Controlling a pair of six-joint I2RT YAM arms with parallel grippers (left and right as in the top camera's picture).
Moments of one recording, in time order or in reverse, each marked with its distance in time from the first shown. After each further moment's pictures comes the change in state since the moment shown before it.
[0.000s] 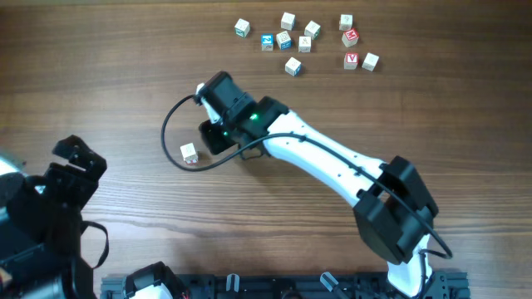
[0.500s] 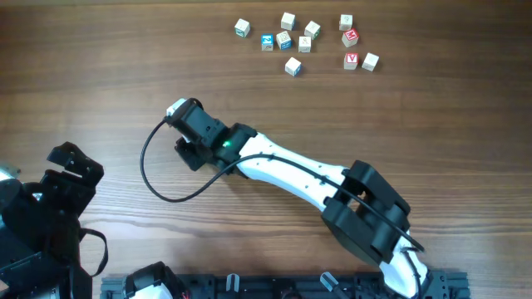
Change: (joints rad) left arm 0.000 0.000 0.037 -0.063 -0.032 -0.001; right arm 0.112 0.099 -0.013 0.195 0.167 -0.092
